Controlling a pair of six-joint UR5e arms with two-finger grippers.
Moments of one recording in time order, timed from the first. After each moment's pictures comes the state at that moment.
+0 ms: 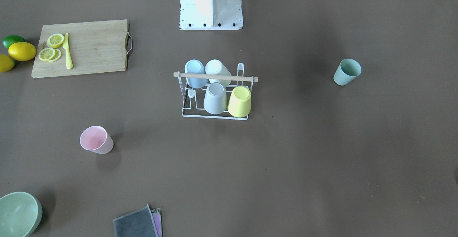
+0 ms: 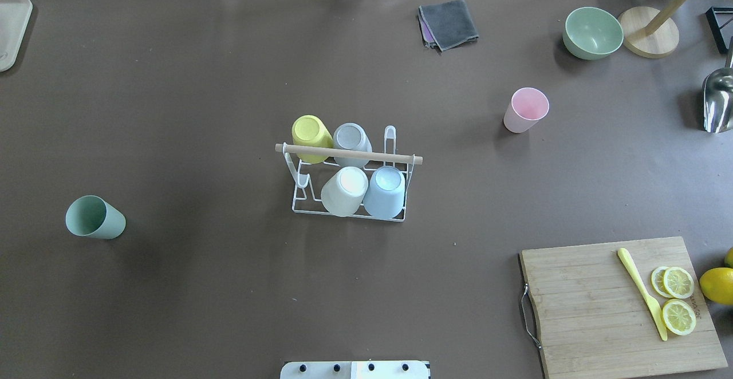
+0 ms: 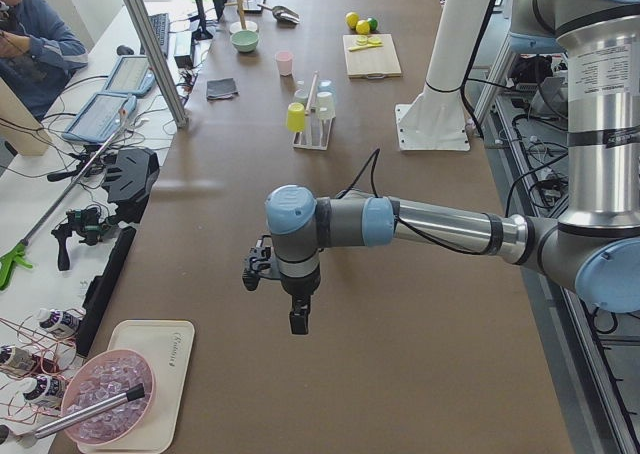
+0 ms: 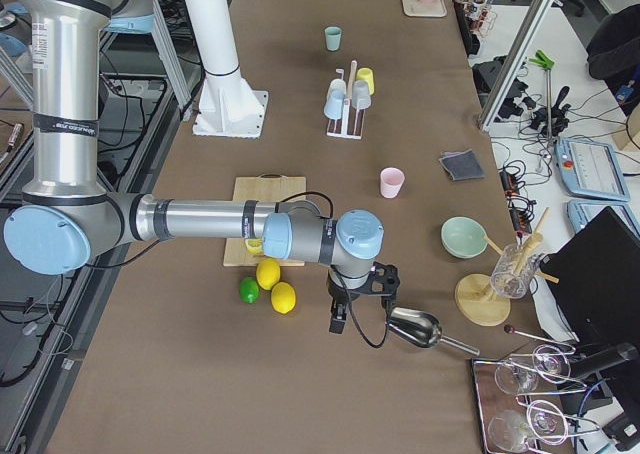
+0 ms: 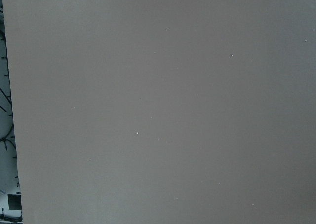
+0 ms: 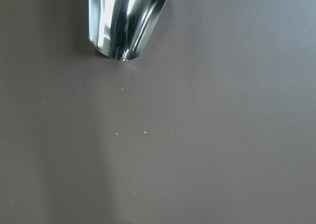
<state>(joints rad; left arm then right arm) -1.59 -1.52 -1.81 -1.31 -2.21 0.10 1.56 -1.65 1.68 -1.67 2.28 0.08</state>
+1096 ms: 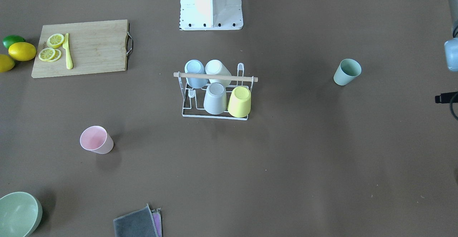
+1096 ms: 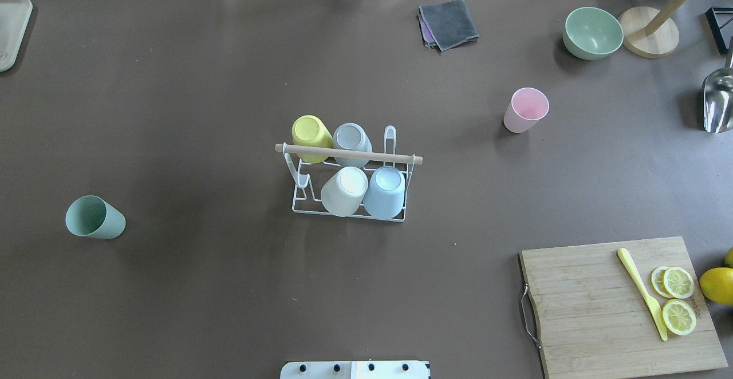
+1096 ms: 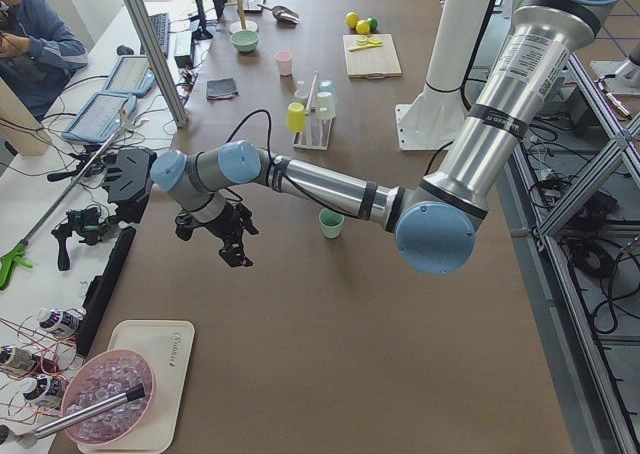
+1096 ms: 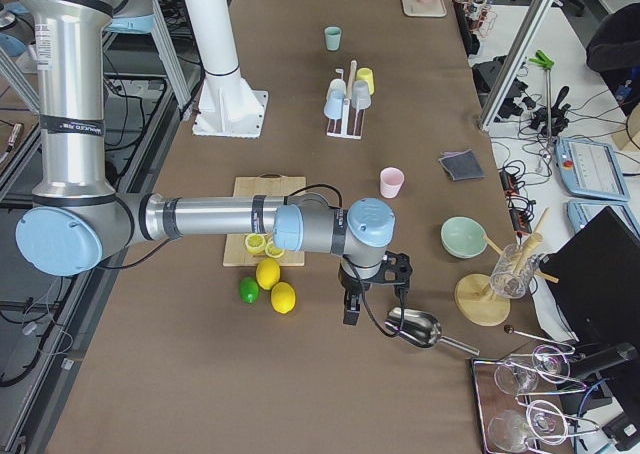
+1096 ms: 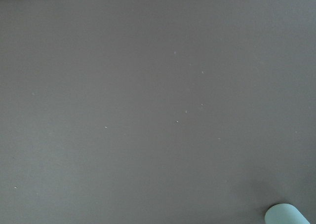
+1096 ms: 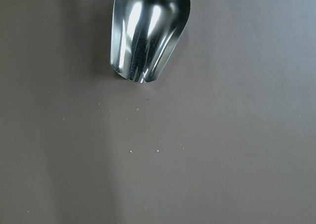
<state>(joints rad) -1.33 -2.04 -1.38 -0.94 -2.36 0.10 1.56 -1.61 1.68 -1.67 2.28 0.07</state>
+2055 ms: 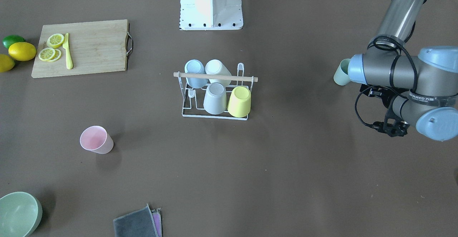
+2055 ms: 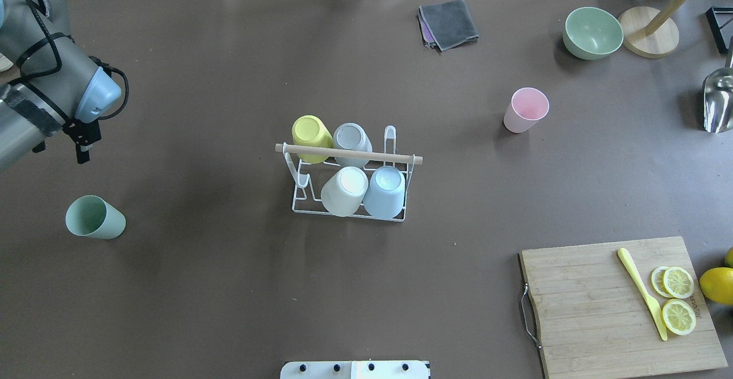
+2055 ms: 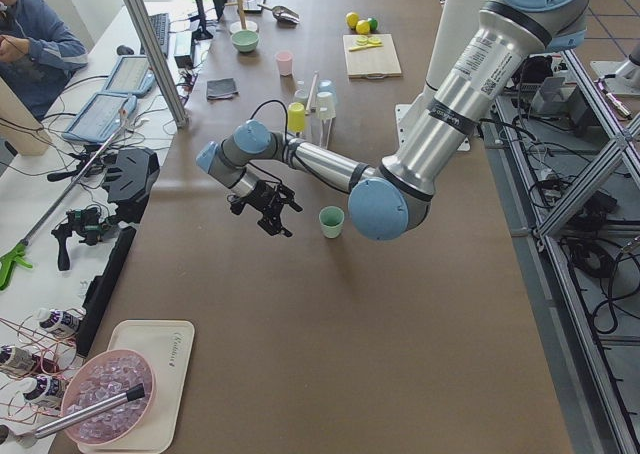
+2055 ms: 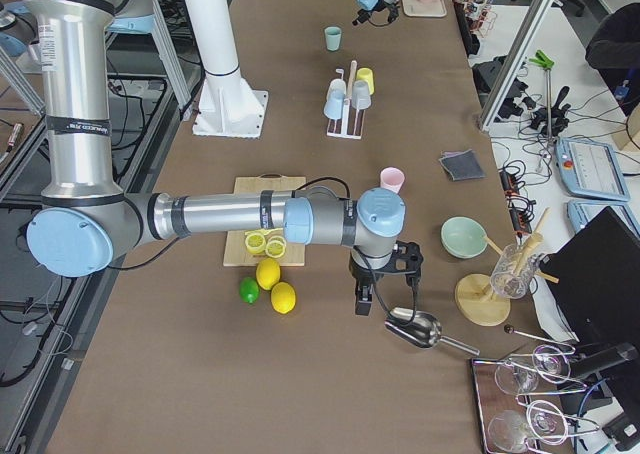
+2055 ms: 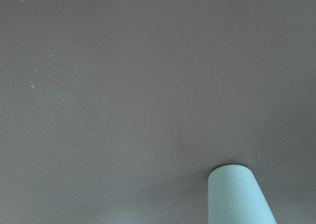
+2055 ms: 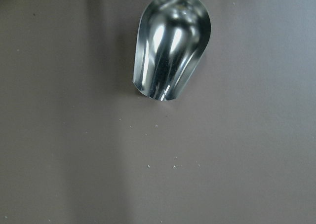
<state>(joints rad) -1.05 -2.16 -1.29 -0.68 -2.32 0.28 1.55 -1.55 1.68 -1.67 2.30 0.07</state>
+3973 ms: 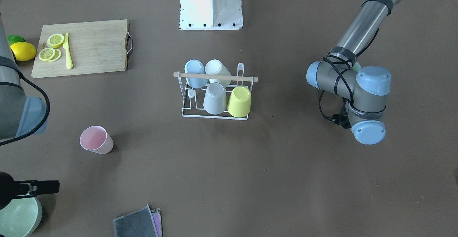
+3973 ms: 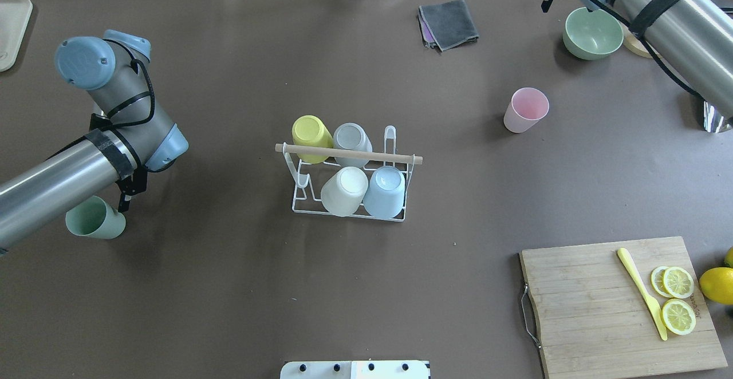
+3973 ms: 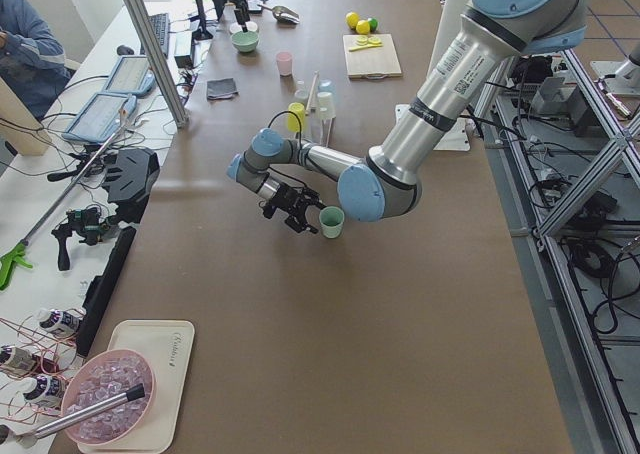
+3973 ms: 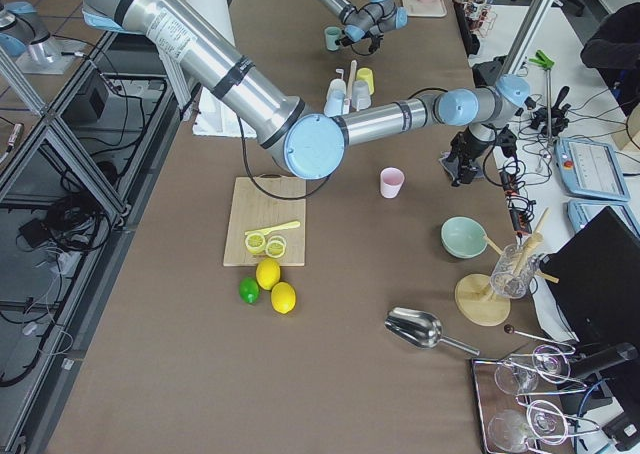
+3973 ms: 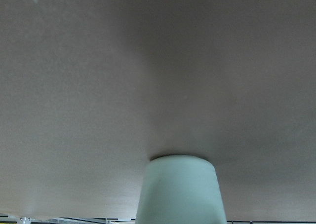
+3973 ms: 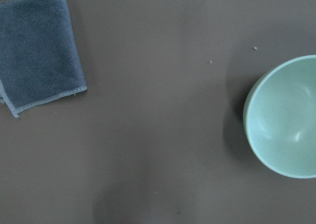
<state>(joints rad) -0.86 -2.23 -1.12 -0.60 -2.31 0.28 1.18 -0.64 0.89 -1.67 2.35 0.34</state>
